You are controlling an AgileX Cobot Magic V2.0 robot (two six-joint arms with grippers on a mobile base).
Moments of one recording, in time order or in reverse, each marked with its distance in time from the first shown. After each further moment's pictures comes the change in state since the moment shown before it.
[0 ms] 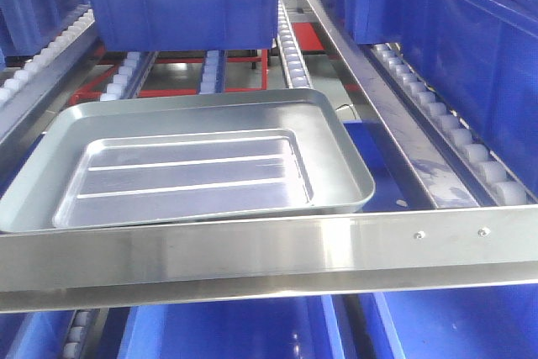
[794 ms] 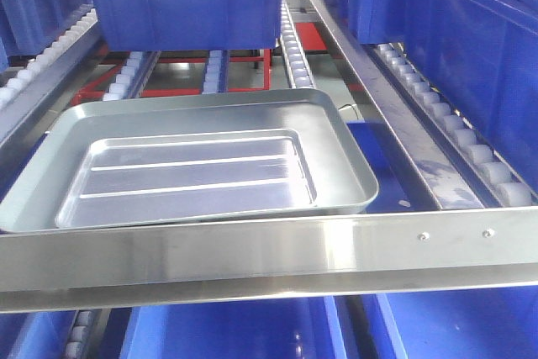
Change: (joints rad) left arm 0.000 0.000 0.002 0.000 0.000 0.000; right arm 0.000 0.000 0.001 0.002 -0.006 0.000
